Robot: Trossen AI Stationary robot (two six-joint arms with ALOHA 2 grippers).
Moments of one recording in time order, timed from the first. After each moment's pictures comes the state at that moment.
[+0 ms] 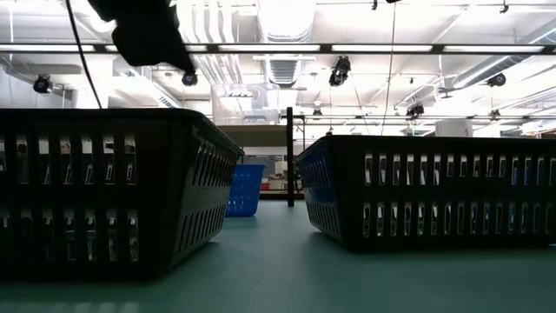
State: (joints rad) left arm -0.49 1.52 1.11 -0.52 -0.32 -0.64; right arm 0.38 1.14 0.75 0.11 0.13 -0.35
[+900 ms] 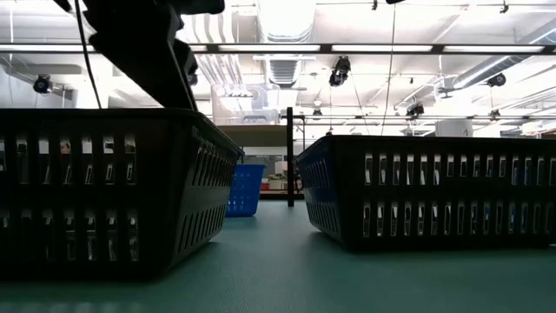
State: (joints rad) left arm -0.48 1.66 1.17 -0.57 -0.33 -0.53; right arm 0.38 1.14 0.75 0.10 0.13 -0.34
